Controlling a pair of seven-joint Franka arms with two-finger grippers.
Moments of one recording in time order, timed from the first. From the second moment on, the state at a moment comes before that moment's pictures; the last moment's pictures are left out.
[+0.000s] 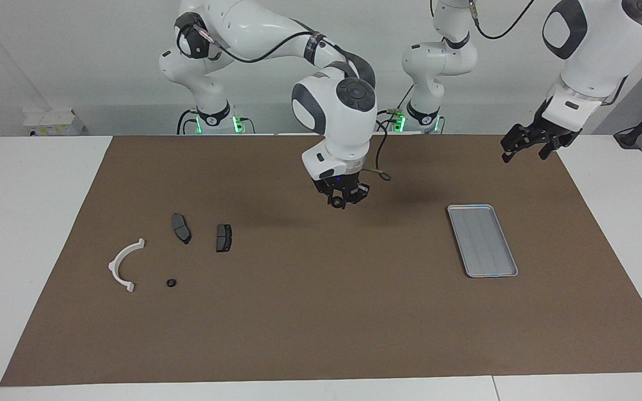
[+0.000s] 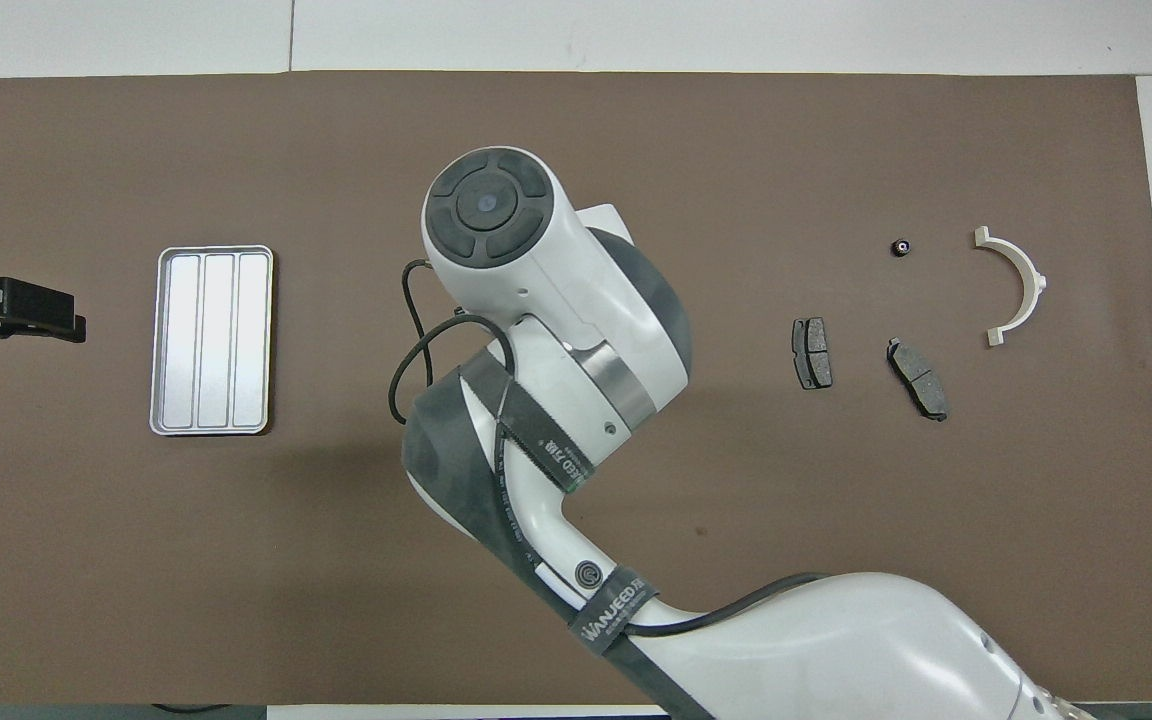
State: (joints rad) left arm -0.03 -0.04 0.04 -1.69 -0.02 1.62 -0.02; right arm 0.62 0.58 0.08 -1.16 -0.05 1.71 1.14
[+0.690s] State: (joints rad) left arm -0.03 -0.04 0.04 -1.69 -0.02 1.62 -0.02; right arm 0.70 0.70 0.08 -1.16 -0.06 1.82 1.27
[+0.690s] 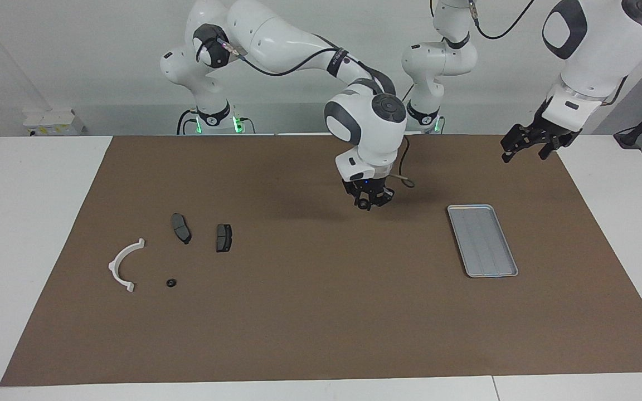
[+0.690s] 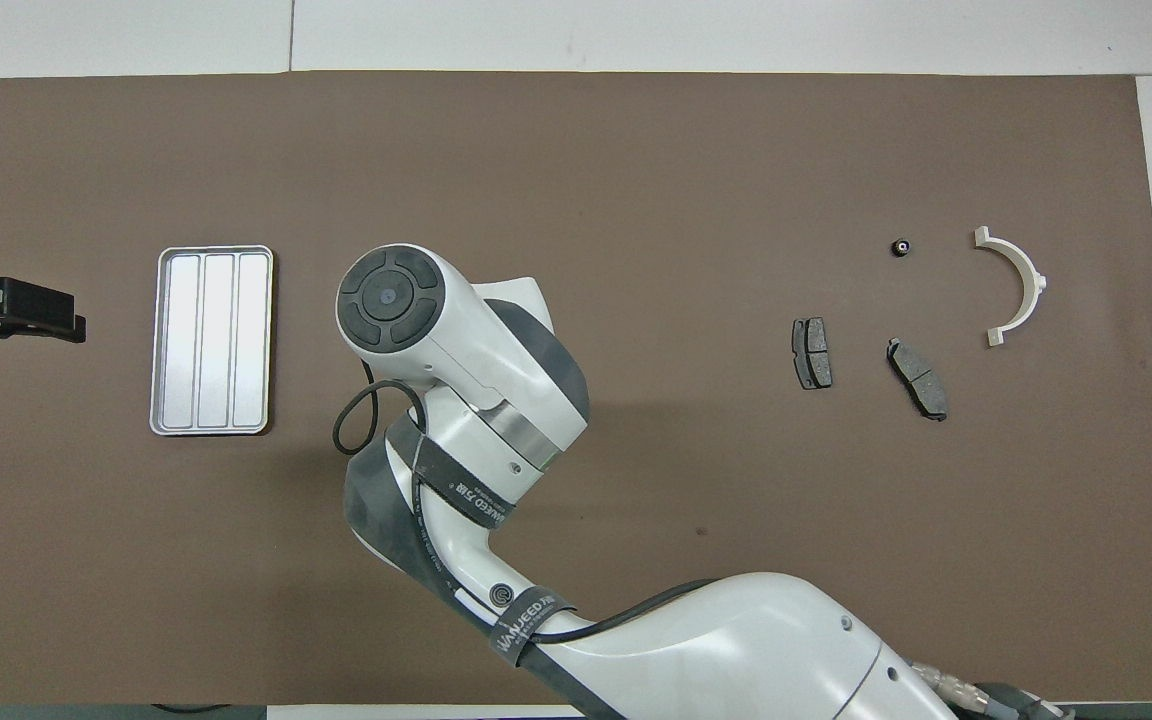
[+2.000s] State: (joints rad) left arm -0.03 -0.04 0.04 -1.69 -0.02 1.62 -0.02; right arm 0.70 0.83 0.07 -1.16 -0.13 1.92 1.27
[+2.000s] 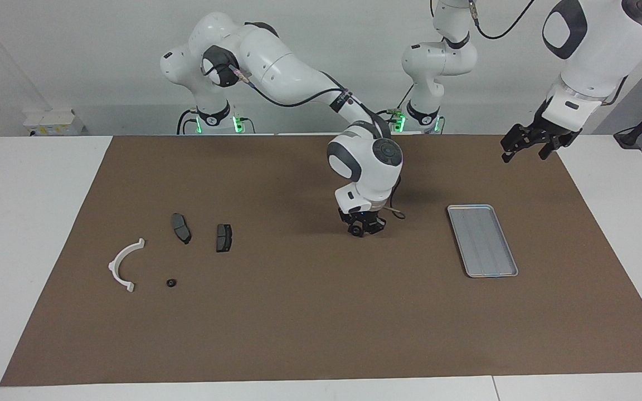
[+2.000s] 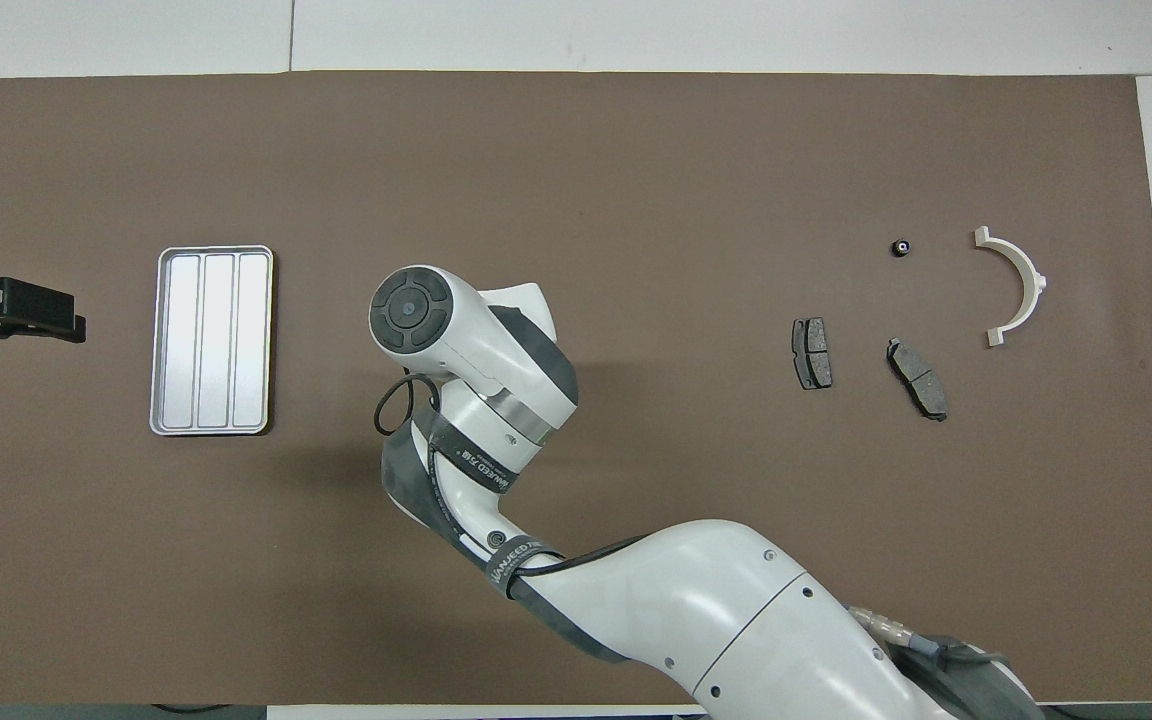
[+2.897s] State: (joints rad) left arm -0.07 -0.04 0.03 -1.69 -0.02 1.62 -0.04; right arm 0.52 0.70 0.06 -1.00 -0.13 1.72 0.98
